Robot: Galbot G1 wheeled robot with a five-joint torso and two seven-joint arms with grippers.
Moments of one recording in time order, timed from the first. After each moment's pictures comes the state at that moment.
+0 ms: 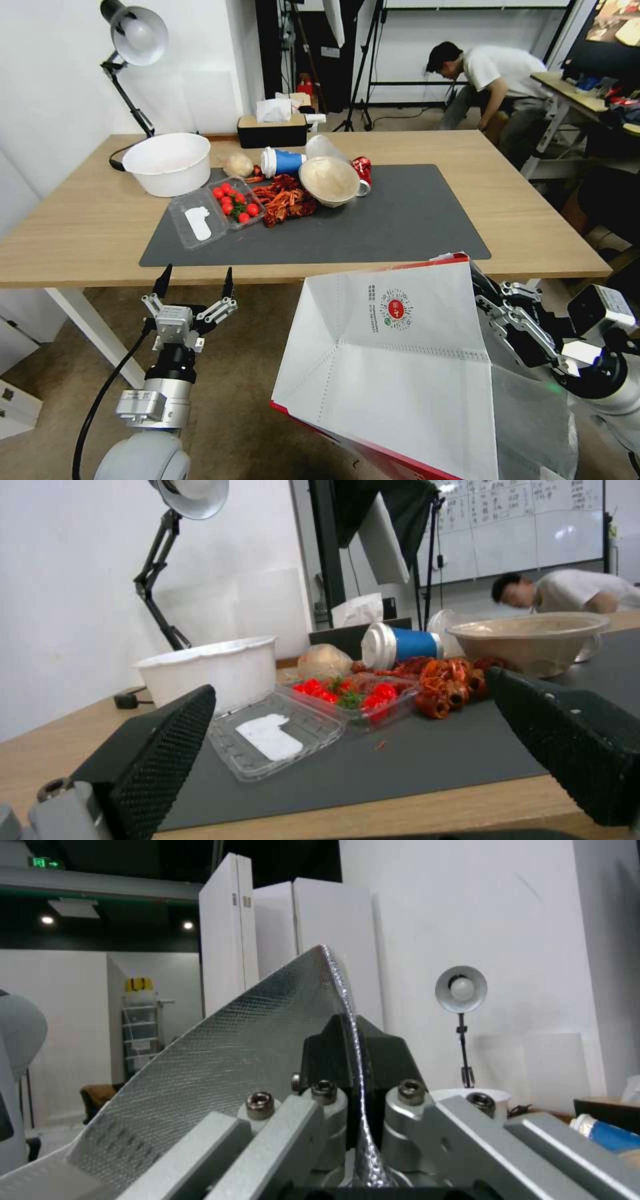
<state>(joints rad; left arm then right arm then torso) 1.71 -1.31 -0.51 -2.25 -0.08 -0.20 -0.16 -1.57 1.11 0.92 2.25 1.09 -0.14 -1.10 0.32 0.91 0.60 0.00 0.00</state>
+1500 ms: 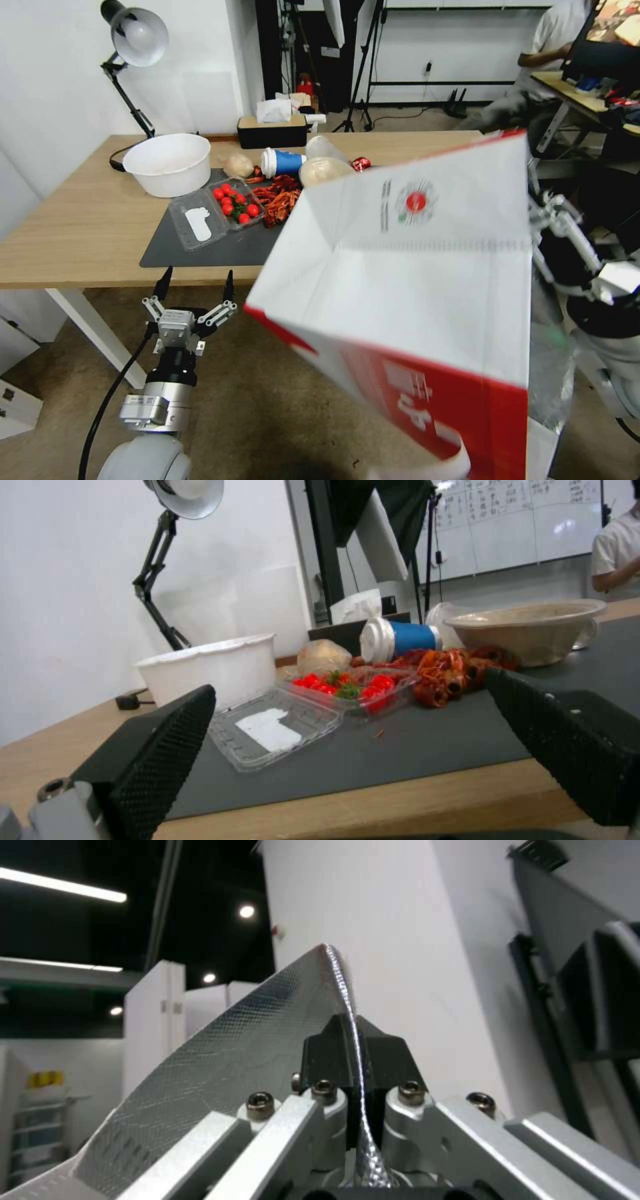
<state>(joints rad) 1.71 -1.32 -0.50 -2.23 -0.04 -0.22 -0.16 -1.38 0.98 0.87 2.41 1.35 -0.04 -0.55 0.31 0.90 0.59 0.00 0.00</state>
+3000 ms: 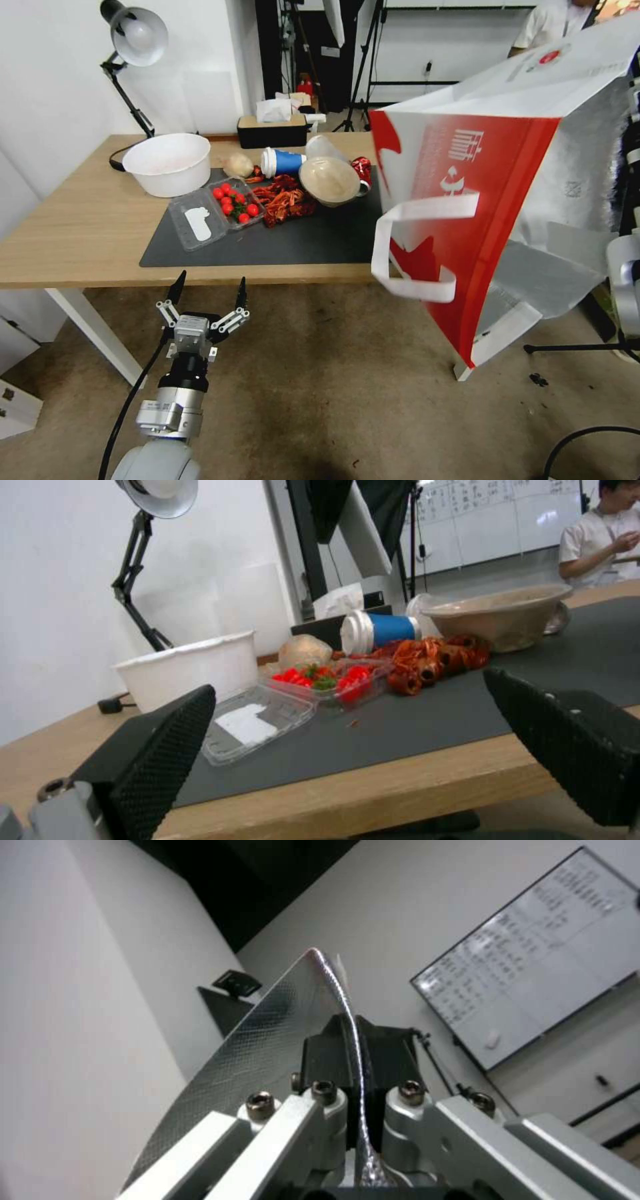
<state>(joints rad) 1.72 -1.33 -0.47 -2.22 0.02 -0.23 -0.15 -1.08 0.88 0.84 2.29 1.42 0.11 0.27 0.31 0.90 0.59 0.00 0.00</state>
